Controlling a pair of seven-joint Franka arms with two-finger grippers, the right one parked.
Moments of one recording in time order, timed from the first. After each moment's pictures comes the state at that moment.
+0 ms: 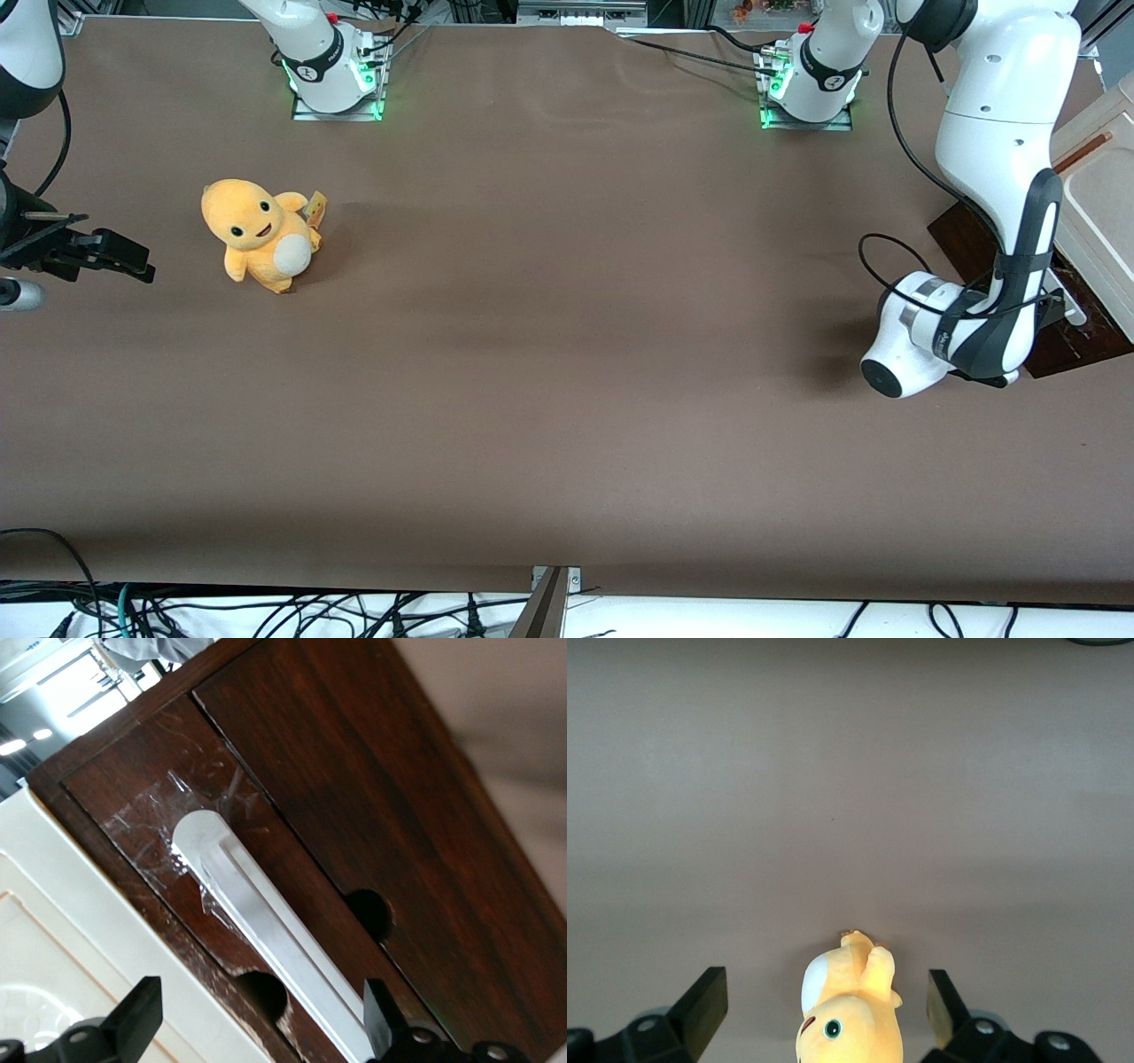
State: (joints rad) arm 0.03 0.77 -0.04 -1.63 1.09 1.32 -0.28
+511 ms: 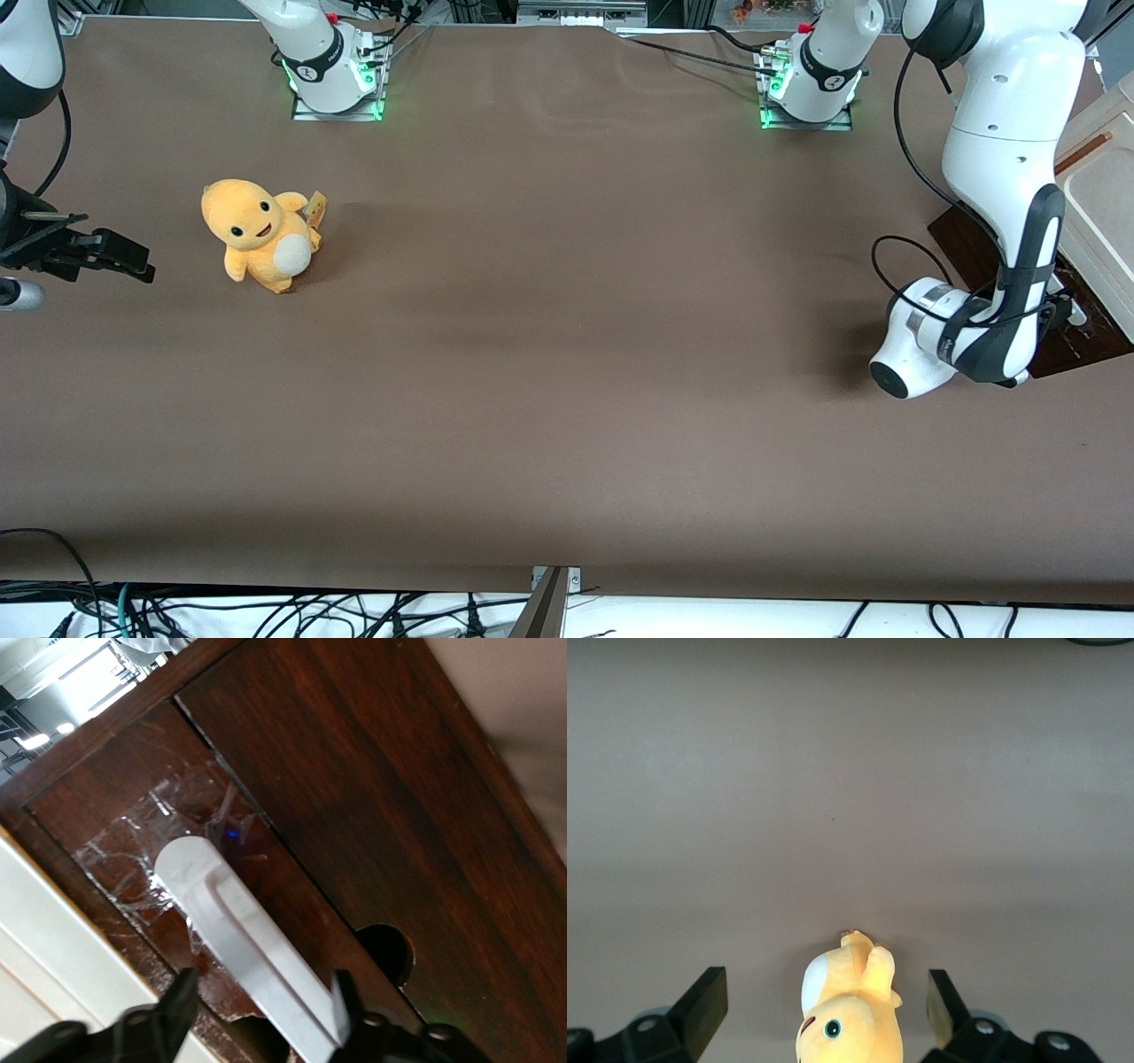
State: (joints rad) arm 0.06 0.82 -0.04 -1.62 1.14 1.32 -0.29
